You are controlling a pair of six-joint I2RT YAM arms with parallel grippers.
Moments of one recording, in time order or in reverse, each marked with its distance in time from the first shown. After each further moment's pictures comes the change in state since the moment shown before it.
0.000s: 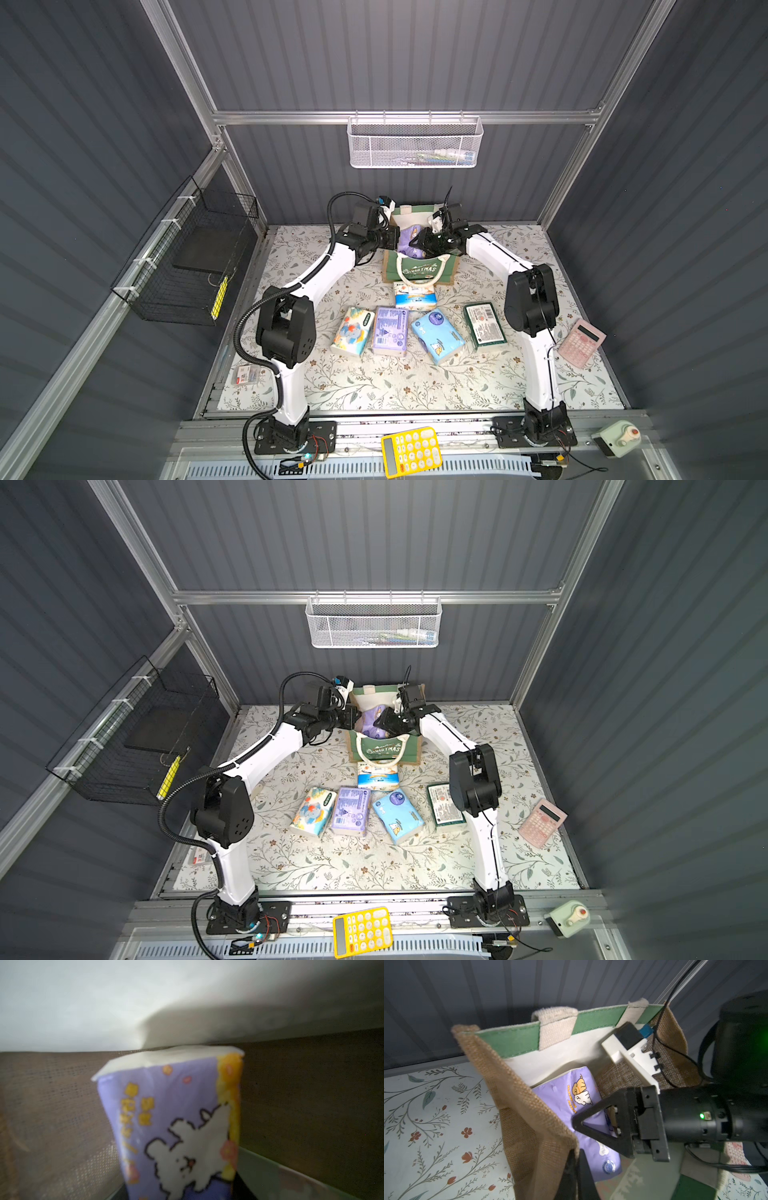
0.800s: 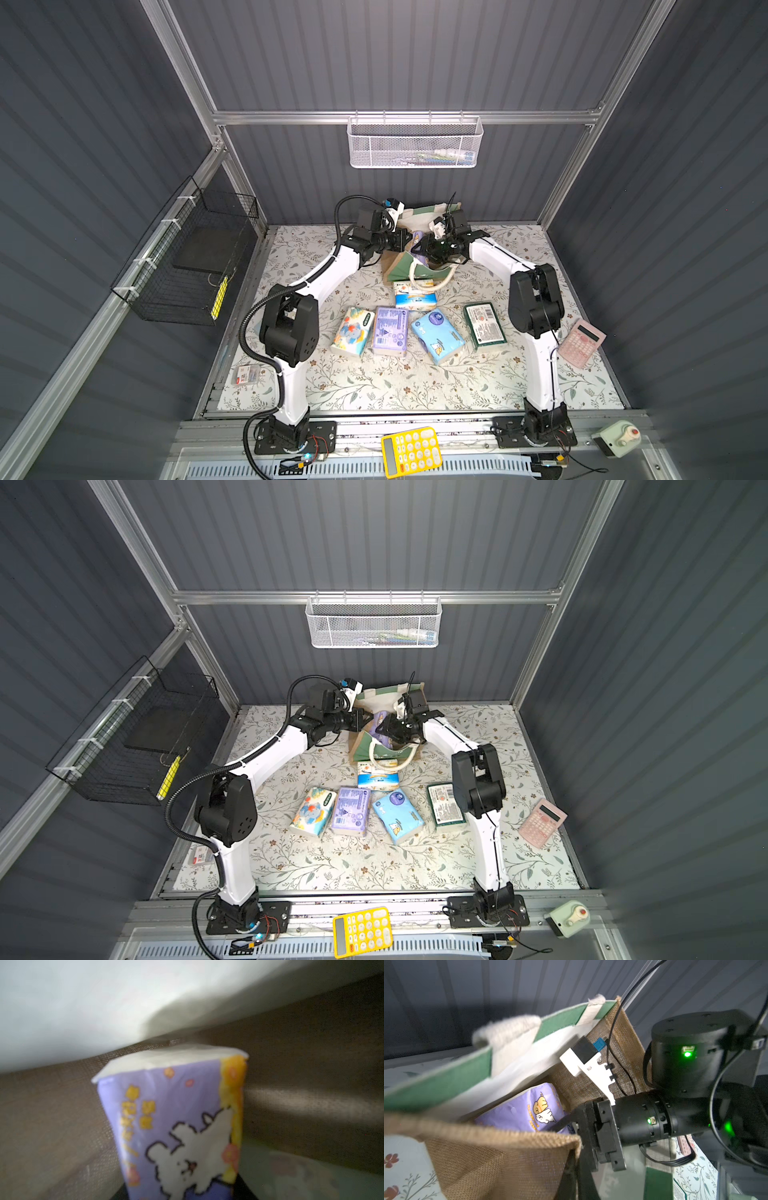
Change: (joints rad) left arm -0.018 0.021 -0.027 0.119 0.182 -0.061; right arm -0.031 -0.081 -0.137 0.052 -0.035 -0.056
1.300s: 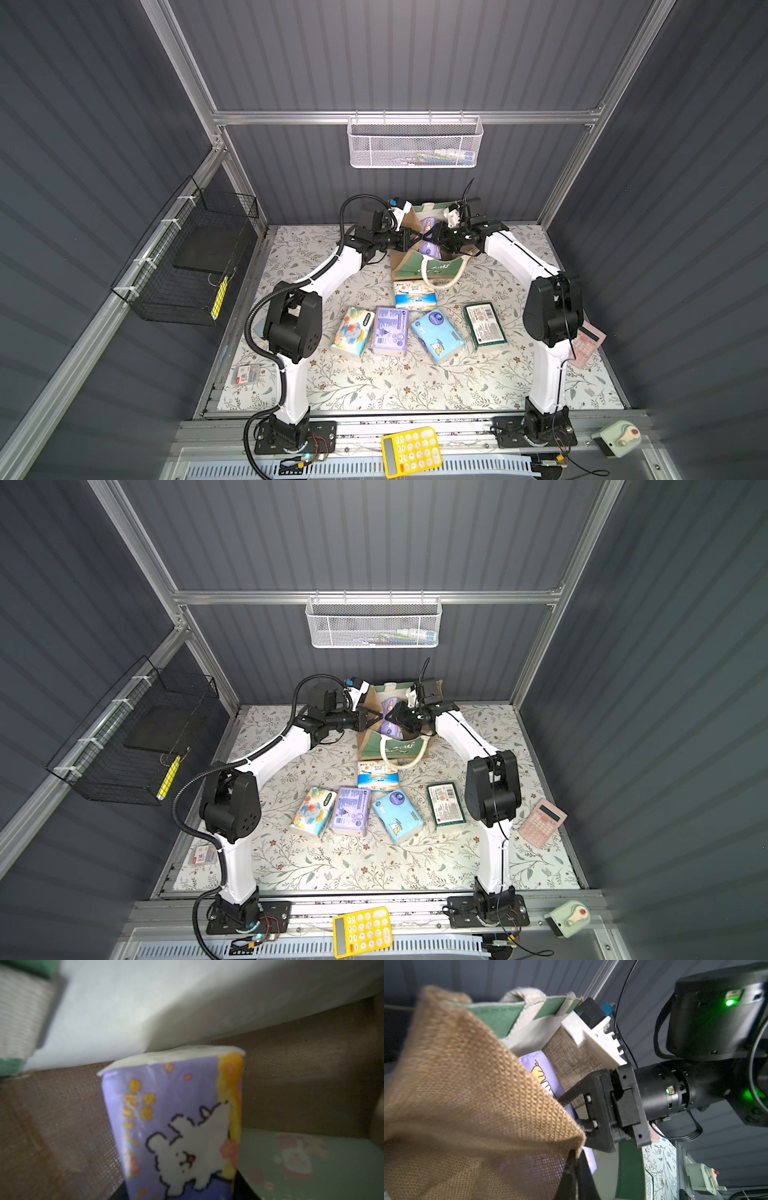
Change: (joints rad) left arm 0.000 0.056 0.011 0.104 0.207 -0.040; right arm -0.027 -0.105 0.007 -0.063 0.050 0.026
